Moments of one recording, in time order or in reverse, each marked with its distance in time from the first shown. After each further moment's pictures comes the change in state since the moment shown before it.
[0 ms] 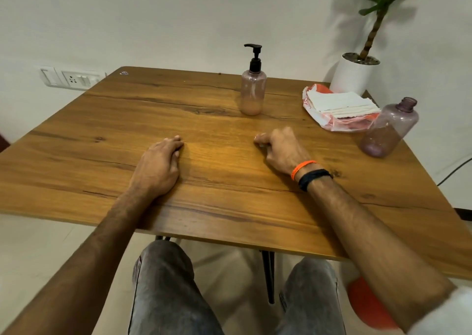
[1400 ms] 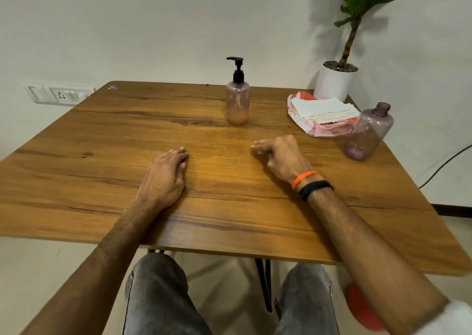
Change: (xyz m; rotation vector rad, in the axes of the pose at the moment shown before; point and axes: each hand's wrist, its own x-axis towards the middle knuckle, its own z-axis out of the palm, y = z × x) left_hand 0.011 0.020 0.018 -0.004 -0.016 0.074; right_hand -0.025 0.011 -0.025 0.115 0.092 -0.015
